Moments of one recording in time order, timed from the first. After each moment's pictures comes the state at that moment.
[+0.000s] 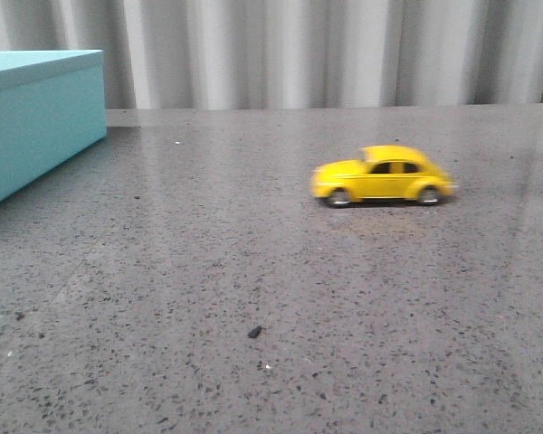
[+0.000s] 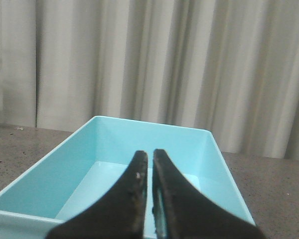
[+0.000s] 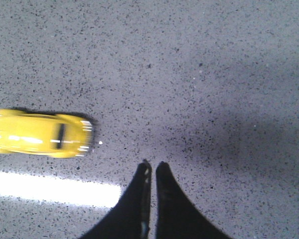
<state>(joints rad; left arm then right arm) 0.02 0.20 -0.26 -0.26 0.01 0.08 0.14 1.41 -1.47 -0.02 1.17 0.09</state>
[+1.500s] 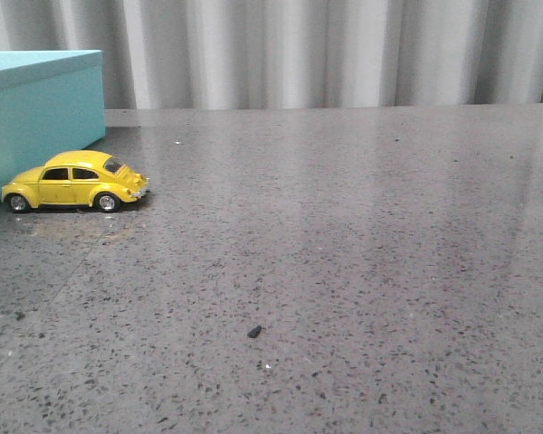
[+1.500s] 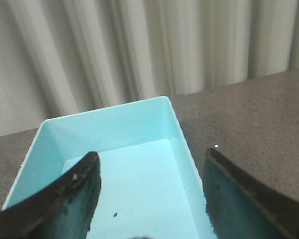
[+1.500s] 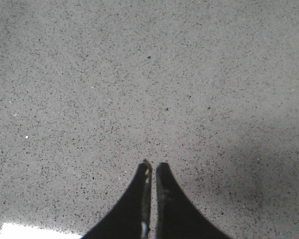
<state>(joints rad) -0.09 0.67 -0.80 -0.25 0.44 0.36 0.14 1.26 -1.45 0.01 1.06 0.09</state>
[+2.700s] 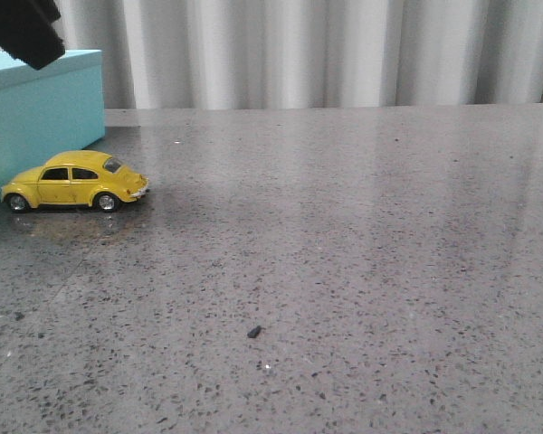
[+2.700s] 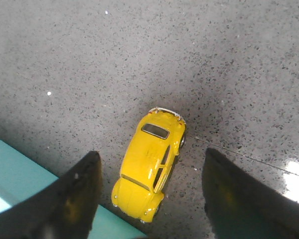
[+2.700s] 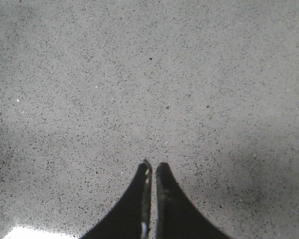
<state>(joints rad) -0.40 1.33 -1.23 -0.24 0.93 0.95 0.14 1.22 -1.45 0.02 1.08 0.08</state>
